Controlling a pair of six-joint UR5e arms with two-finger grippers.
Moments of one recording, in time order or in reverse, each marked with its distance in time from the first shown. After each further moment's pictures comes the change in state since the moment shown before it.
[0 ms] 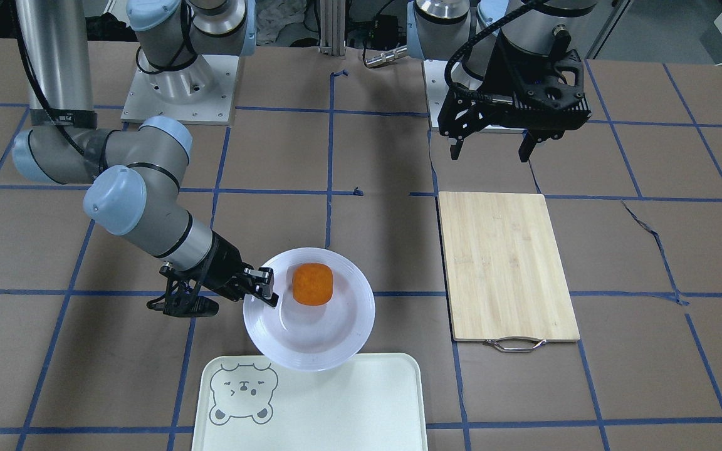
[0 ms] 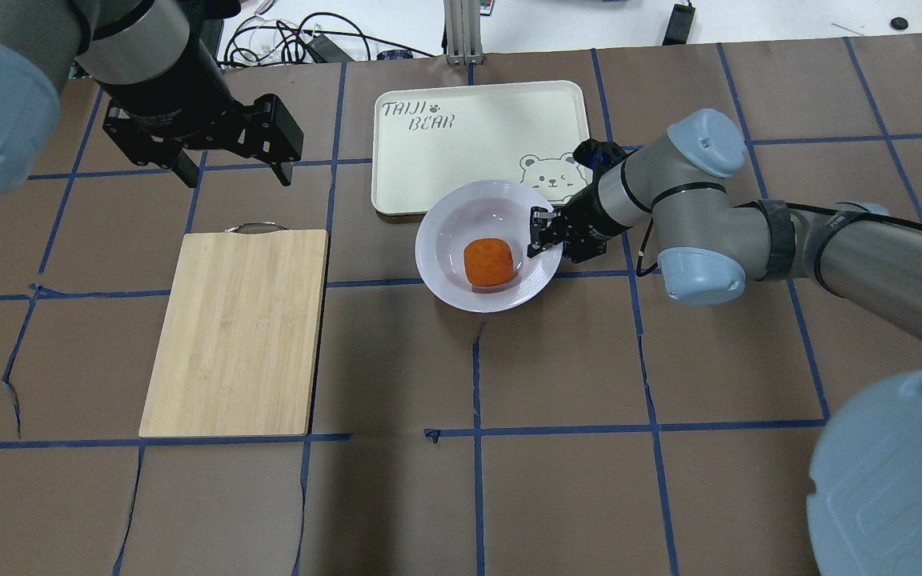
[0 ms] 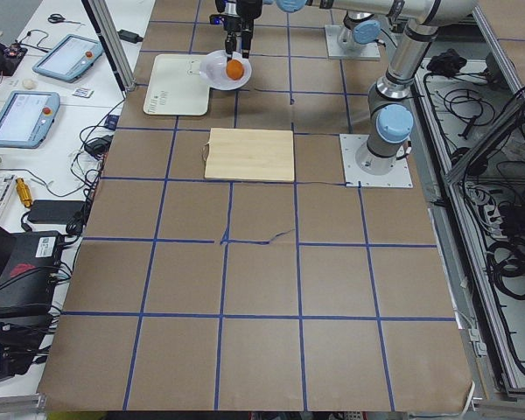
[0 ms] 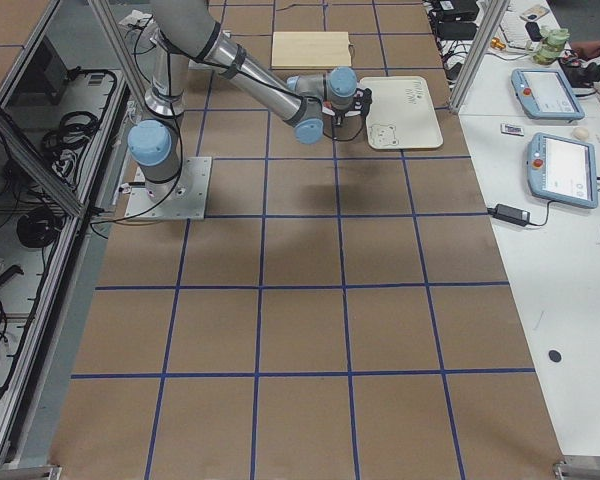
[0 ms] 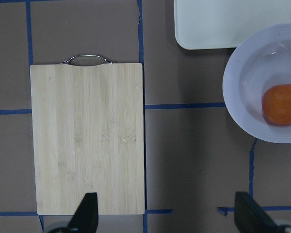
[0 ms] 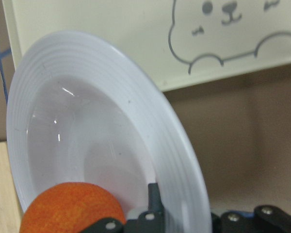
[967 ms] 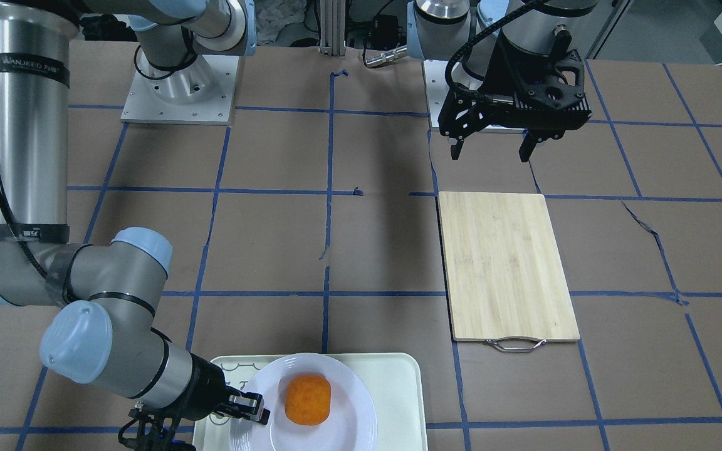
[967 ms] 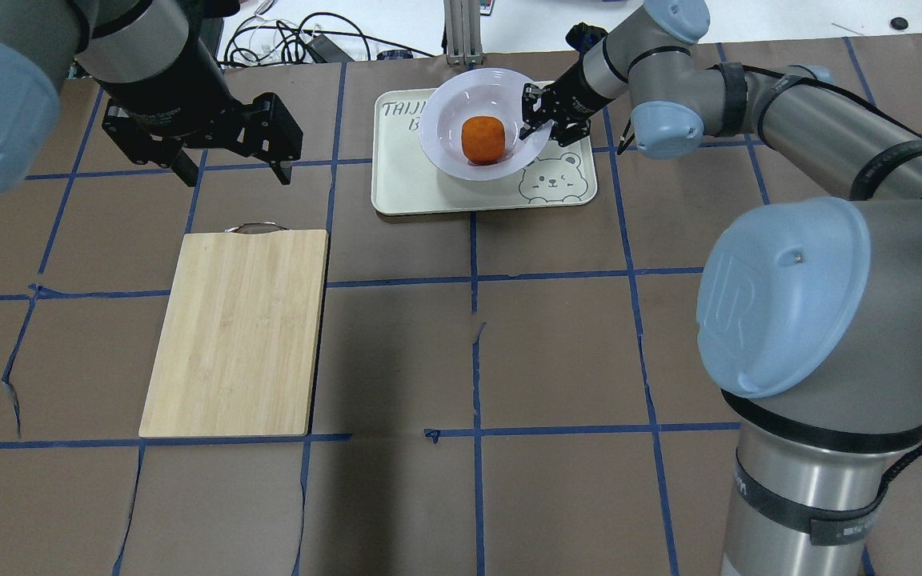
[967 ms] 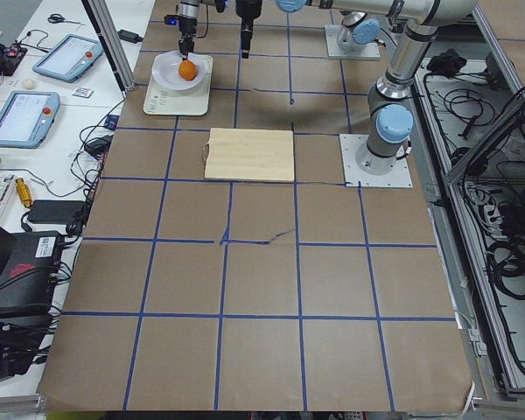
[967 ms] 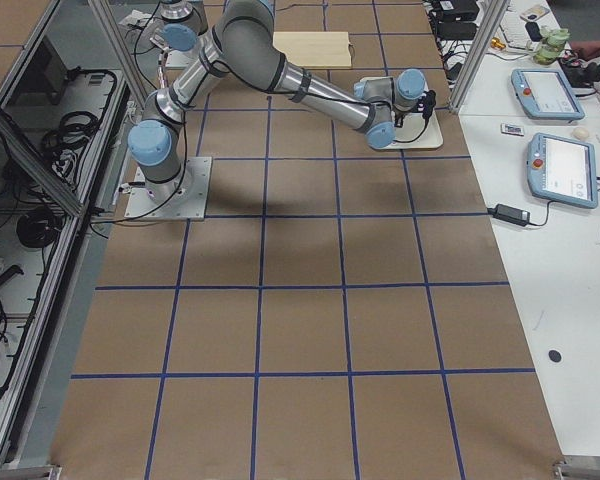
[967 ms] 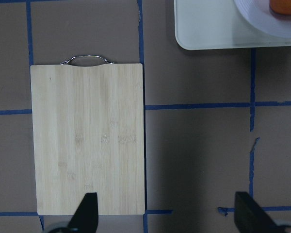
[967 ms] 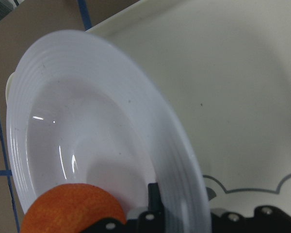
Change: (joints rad) left arm 0.001 -0.001 0.002 0.000 0.000 0.000; right arm -0.002 0.375 -0.538 0.139 0.006 0.024
